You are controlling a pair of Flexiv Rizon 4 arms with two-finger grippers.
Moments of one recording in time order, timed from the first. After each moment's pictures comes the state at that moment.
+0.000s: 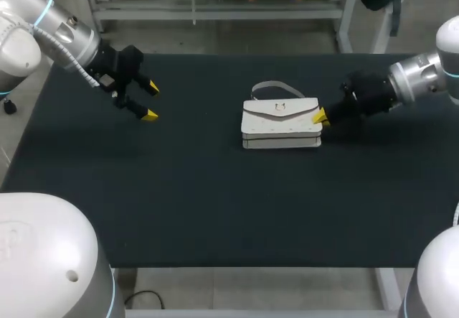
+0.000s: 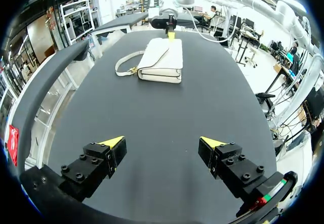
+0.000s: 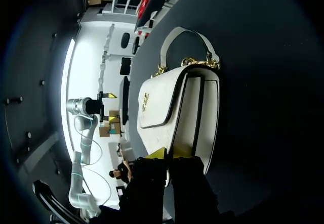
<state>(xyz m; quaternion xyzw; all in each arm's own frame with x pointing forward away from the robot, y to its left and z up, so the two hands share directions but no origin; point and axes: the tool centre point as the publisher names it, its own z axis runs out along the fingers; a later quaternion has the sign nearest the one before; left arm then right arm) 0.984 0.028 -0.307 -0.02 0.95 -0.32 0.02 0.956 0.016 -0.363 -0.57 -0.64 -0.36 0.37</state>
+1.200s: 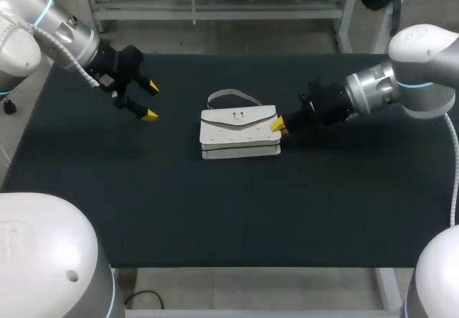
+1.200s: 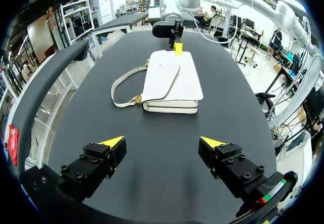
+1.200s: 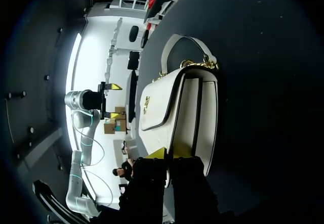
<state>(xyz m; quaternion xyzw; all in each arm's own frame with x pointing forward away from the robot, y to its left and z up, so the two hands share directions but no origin) 0.984 0.028 -0.307 -0.02 0.95 -0.32 0.02 0.939 0.114 -0.369 -0.55 -0.63 -0.37 0.39</state>
